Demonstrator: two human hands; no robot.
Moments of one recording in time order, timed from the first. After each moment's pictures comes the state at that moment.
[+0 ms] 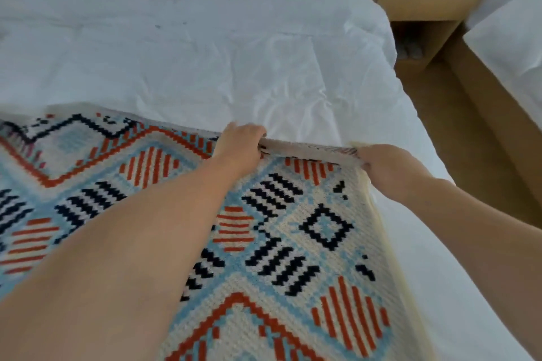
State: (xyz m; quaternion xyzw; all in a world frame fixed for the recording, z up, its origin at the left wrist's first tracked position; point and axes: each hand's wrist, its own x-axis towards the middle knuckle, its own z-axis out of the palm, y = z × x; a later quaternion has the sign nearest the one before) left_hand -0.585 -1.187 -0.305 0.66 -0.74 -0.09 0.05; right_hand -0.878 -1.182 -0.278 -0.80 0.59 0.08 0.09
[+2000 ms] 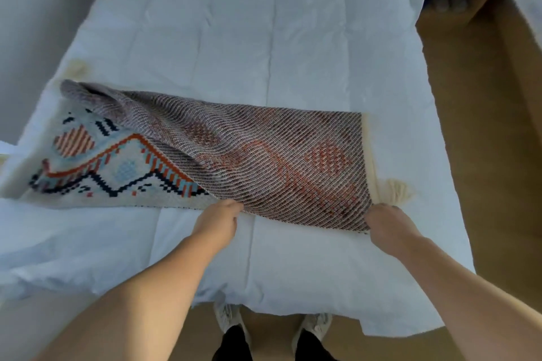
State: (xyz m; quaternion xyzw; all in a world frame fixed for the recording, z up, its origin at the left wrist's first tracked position) left_hand -0.628 -0.699 -0.265 0.74 -0.60 -0.30 -0.02; right_hand -0.972 -0.801 -0.254 -0.81 0.51 0.26 0.15
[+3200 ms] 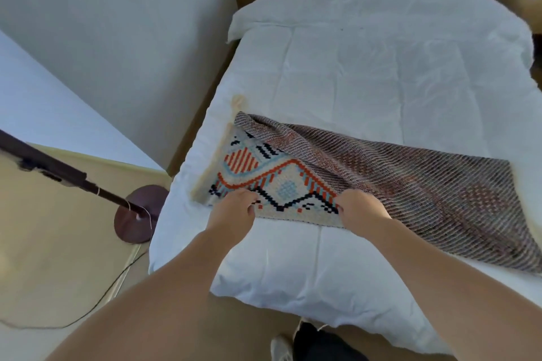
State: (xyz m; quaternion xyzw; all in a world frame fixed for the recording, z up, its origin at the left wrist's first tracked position) left_hand -0.258 -0.553 -0.105 0.81 -0.56 -0.19 0.07; right_hand -0.501 -0.693 -0.151 -0.87 0.44 0.17 0.16
